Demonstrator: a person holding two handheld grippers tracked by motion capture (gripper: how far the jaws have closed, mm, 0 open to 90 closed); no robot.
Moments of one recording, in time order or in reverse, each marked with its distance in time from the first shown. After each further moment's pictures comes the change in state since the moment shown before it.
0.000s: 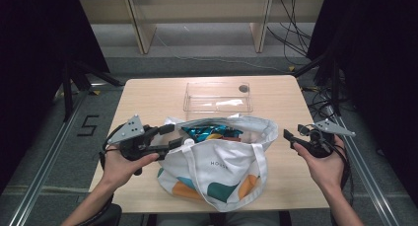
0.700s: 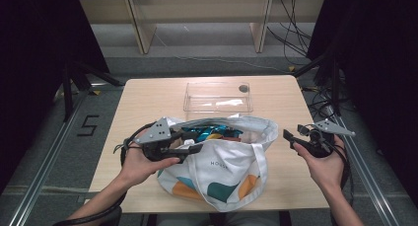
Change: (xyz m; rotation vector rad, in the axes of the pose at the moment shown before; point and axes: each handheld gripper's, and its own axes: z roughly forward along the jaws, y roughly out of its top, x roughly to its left) left arm -0.021 0.006 0.044 0.111 -0.125 0.122; right arm 0.001 0.000 0.000 0.006 0.007 0.019
